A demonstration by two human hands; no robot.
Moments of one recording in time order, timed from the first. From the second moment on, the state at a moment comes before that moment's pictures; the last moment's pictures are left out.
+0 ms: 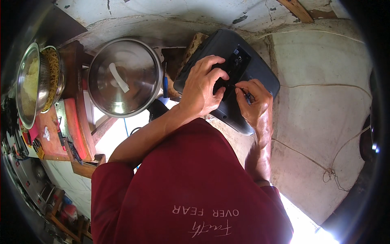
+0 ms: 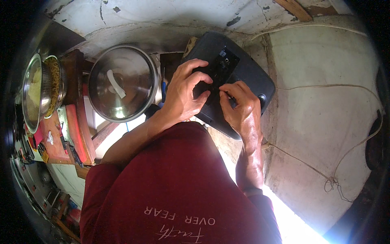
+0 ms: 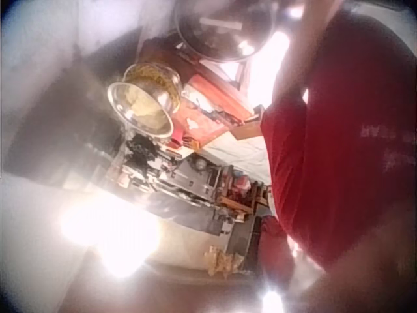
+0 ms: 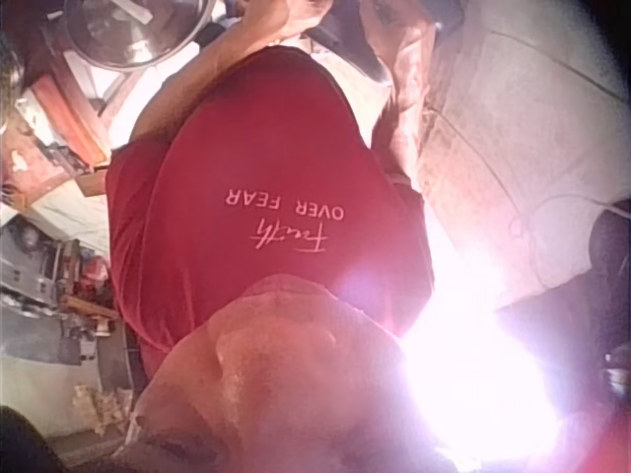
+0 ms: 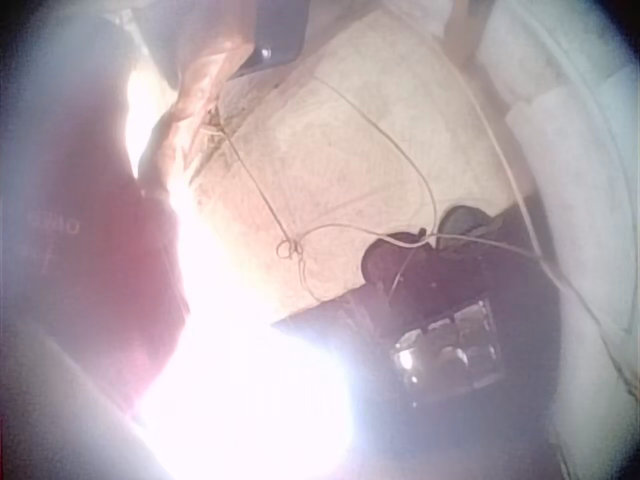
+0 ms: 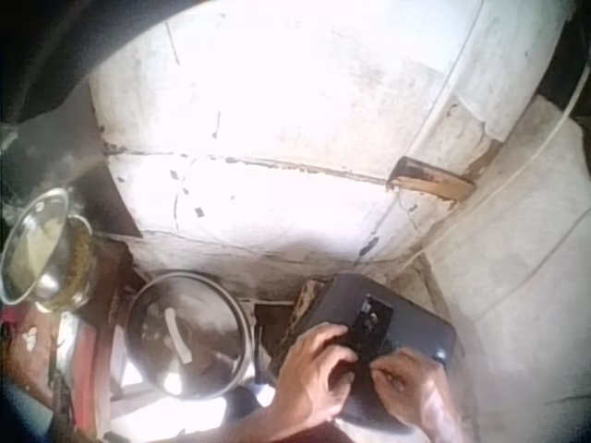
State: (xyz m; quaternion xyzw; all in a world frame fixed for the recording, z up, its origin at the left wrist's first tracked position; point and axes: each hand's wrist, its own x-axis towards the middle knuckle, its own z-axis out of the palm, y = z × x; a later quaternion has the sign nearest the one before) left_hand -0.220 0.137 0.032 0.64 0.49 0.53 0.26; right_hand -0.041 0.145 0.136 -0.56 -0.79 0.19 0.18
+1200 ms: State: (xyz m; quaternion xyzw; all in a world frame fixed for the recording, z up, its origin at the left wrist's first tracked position) left_hand -0.221 0.138 0.031 0.64 0.49 0.52 0.26; right_hand -0.039 0.153 0.124 -0.53 -0.80 0.21 0.16
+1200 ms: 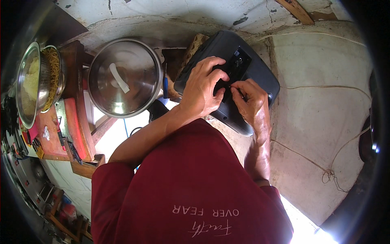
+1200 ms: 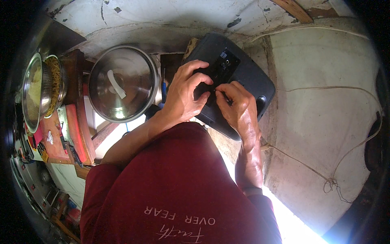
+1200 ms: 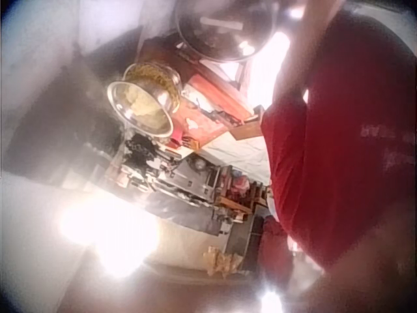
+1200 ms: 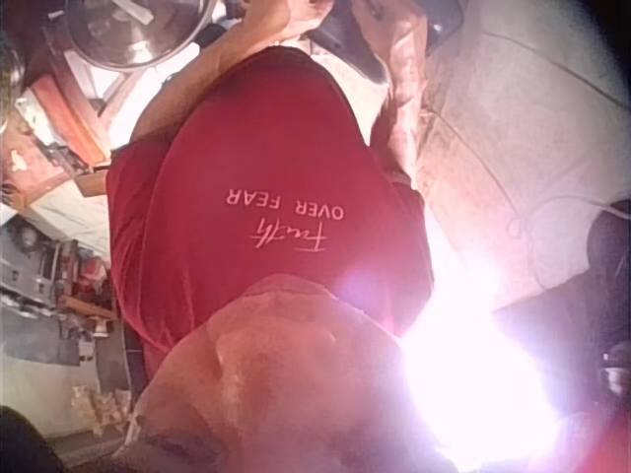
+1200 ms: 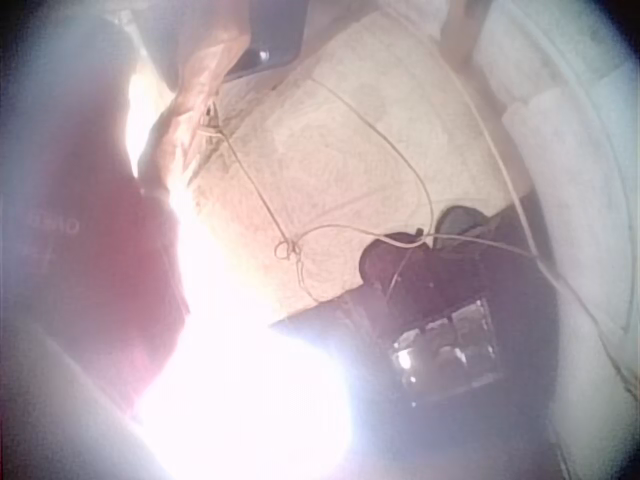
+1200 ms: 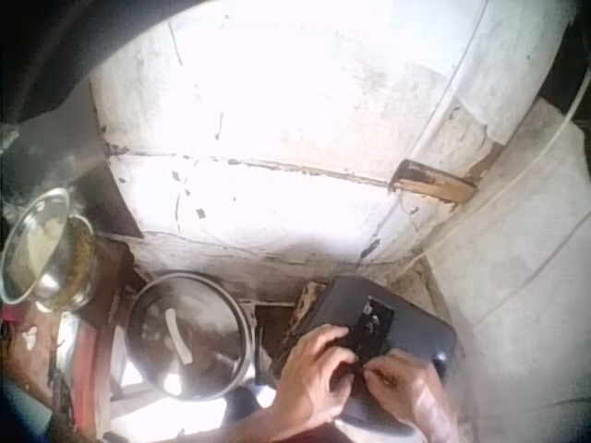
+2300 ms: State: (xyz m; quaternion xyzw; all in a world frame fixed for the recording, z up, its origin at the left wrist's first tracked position) left_hand -0.218 0.138 0.031 0.66 0.49 0.52 0.25; right_hand -0.037 0.156 0.120 -0.51 -0.81 0.23 0.17
